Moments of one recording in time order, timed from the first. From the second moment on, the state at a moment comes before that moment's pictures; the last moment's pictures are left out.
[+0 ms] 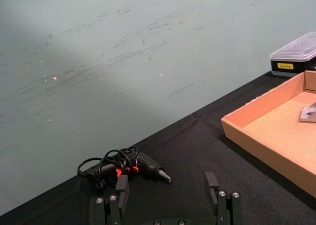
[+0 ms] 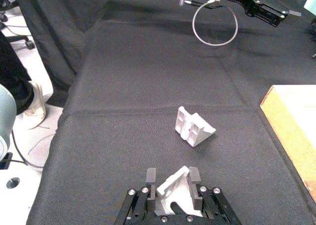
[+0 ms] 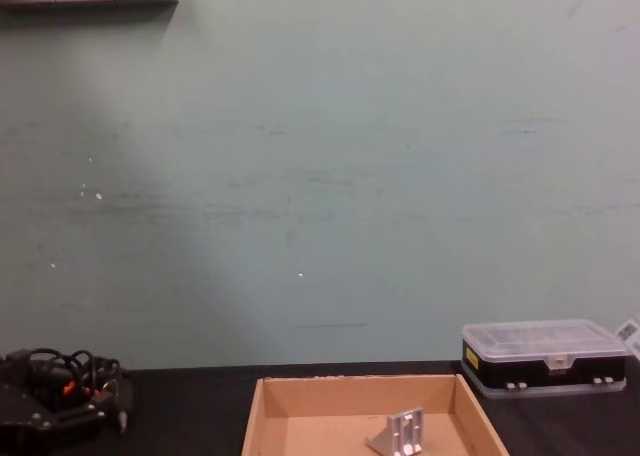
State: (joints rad) left arm -0.20 0.60 0.45 -1.41 -0.25 -0.12 0.03; right arm 0.38 0.70 -0.75 -1.49 0.29 -0.03 0.92
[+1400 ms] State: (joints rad) left arm -0.20 0.60 0.45 -1.41 -0.25 -0.12 0.03; right arm 0.42 0.58 -0.60 -1.49 0.44 0.08 0.66
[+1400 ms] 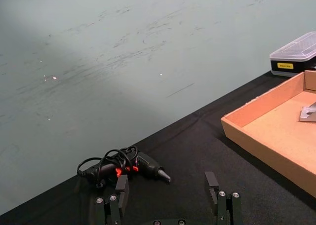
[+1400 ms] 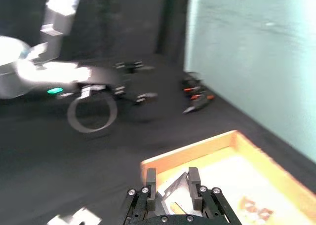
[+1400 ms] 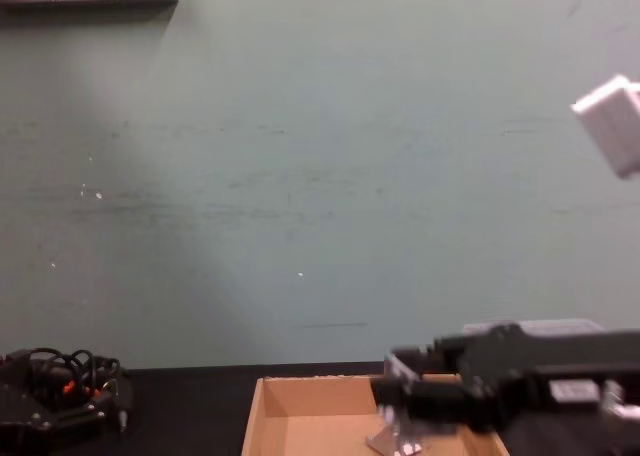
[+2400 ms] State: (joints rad) left arm -0.20 0.60 0.45 -1.41 -0.25 -0.12 0.03; right arm 0.60 0.31 -0.61 -1.16 0.28 0.26 0.49
